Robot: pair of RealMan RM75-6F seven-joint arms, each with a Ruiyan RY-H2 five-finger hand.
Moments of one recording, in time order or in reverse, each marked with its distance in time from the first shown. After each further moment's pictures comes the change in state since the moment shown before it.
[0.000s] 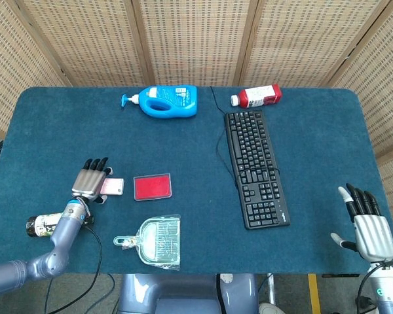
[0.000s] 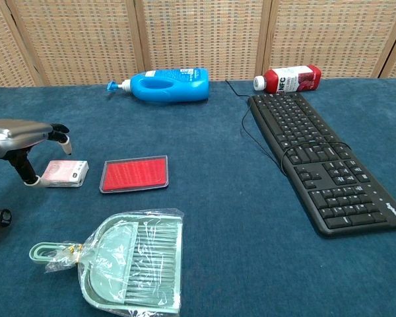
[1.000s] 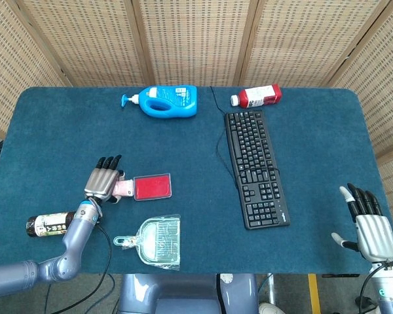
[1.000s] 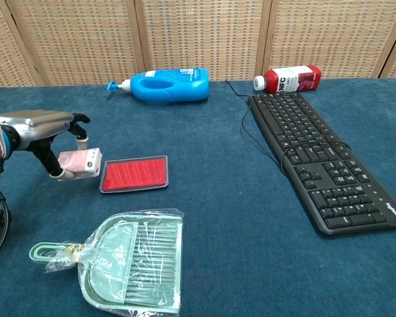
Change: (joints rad) left arm -0.050 -0.014 -0.032 -0.134 -0.041 0.104 0.011; right arm 0.001 0.009 -0.001 0.000 -0.002 0.000 0.032
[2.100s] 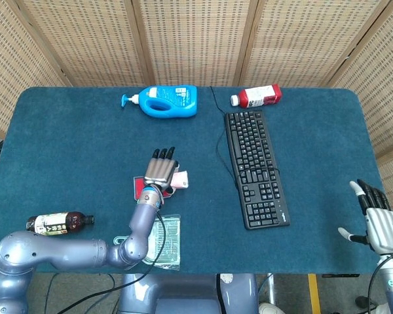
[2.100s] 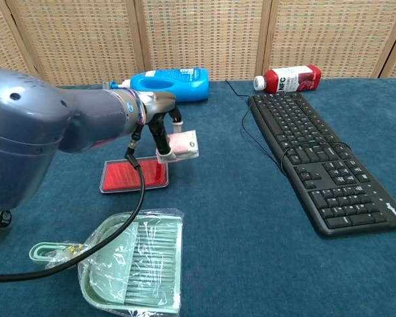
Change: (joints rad) left arm -0.416 -0.290 -0.215 0.147 -0.476 0.076 0.277; right arm 0.029 0.029 0.029 0.043 0.083 -0.094 0.145
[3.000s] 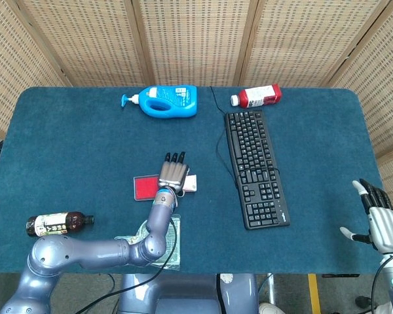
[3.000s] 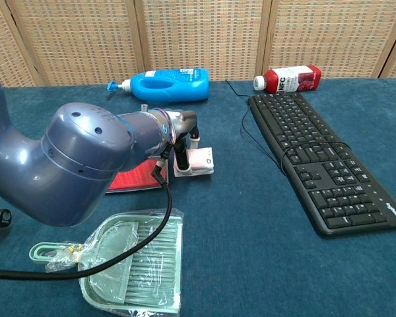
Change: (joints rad) left arm -0.095 -0.151 0.007 0.235 -0.039 -0.065 0.039; right arm 0.006 0.009 0.001 0.015 0.007 -0.018 0.040
